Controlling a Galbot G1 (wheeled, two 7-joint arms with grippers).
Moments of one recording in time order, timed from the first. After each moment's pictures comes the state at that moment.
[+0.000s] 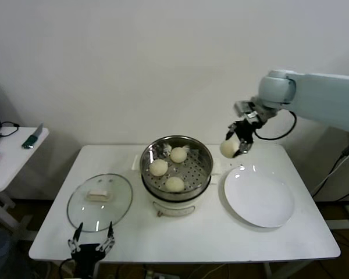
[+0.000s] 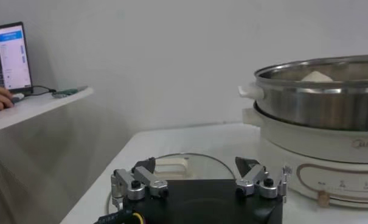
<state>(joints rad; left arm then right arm) 1.83 -1.56 -0.60 -2.14 0.05 0.05 -0.07 1.00 0.94 -1.74 1.38 0.70 -0.19 -1.00</state>
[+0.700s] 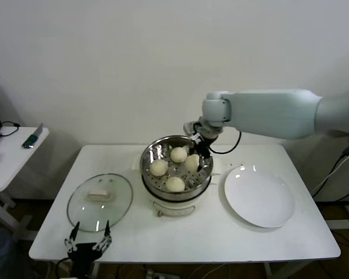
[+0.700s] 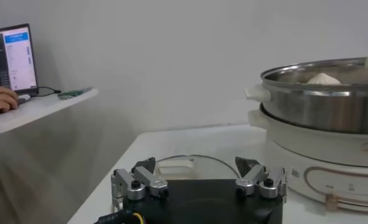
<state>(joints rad) 1.83 -1.56 -0.62 -2.15 0.04 0.06 -0.07 0.80 1.22 -1.71 1.26 0.68 -0.26 -0.92</state>
